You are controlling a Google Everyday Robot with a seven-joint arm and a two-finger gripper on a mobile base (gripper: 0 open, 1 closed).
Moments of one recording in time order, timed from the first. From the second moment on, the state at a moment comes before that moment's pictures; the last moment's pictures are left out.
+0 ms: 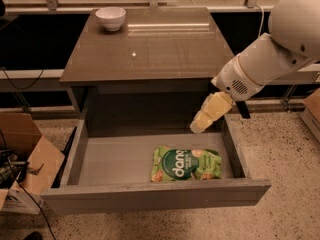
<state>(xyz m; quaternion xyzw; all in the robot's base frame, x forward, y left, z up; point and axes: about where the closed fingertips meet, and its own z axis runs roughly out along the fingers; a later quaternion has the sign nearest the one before) 0.530 -0.126 0.855 -0.50 0.82 0.15 0.23</state>
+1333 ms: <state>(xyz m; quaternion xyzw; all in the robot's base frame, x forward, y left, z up) 0.561 -0.171 0.710 -0.42 0.86 0.20 0.20</state>
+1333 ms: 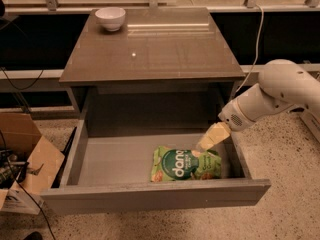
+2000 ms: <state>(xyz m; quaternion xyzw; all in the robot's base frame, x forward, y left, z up) 0.534 -0.167 0.661 -0.38 0.88 0.24 0.13</state>
